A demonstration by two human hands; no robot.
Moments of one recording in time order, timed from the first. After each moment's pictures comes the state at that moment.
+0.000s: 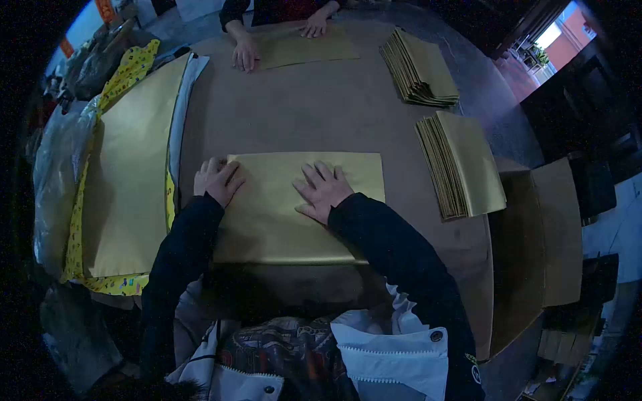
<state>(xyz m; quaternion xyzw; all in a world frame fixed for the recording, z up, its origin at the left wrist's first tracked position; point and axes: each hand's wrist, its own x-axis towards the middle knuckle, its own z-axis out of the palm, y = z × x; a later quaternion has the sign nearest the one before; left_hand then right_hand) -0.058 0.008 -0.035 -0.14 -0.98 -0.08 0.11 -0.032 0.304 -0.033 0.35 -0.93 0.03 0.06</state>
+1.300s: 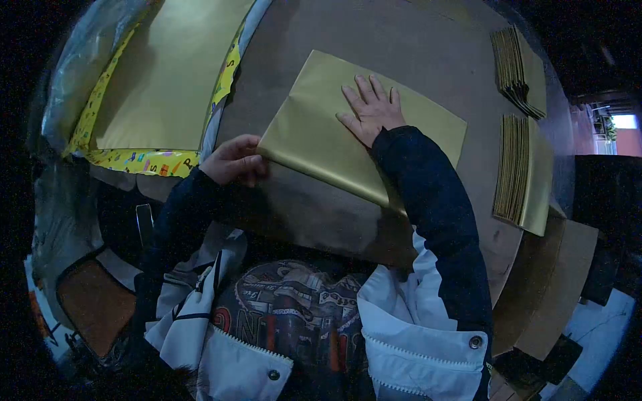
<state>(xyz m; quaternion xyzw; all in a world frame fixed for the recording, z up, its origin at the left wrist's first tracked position) 0.107 -0.038 -0.031 0.08 -0.61 -0.74 -0.27 -0.056 0.244 -0.045 0.35 -0.93 0.01 -0.08</state>
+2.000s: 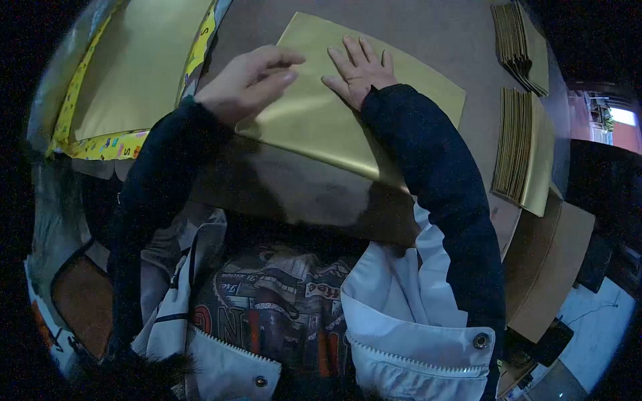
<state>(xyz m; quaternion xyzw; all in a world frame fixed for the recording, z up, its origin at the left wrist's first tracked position) 0.033 0.025 0.003 -0.15 -0.85 -0.51 -0.01 -0.059 0.250 -0.059 0.37 -0.93 -0.01 -0.03</state>
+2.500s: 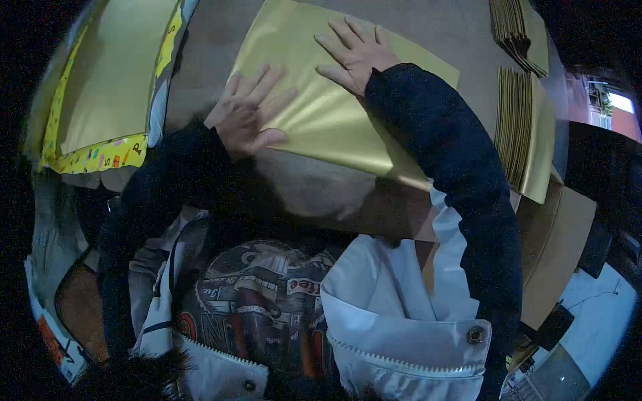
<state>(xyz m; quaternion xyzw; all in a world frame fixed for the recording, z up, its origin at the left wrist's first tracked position) 0.075 0.038 -0.053 -0.27 -0.96 -0.07 0.01 -0.074 0.273 -0.072 0.45 -0.89 -0.05 0.02</state>
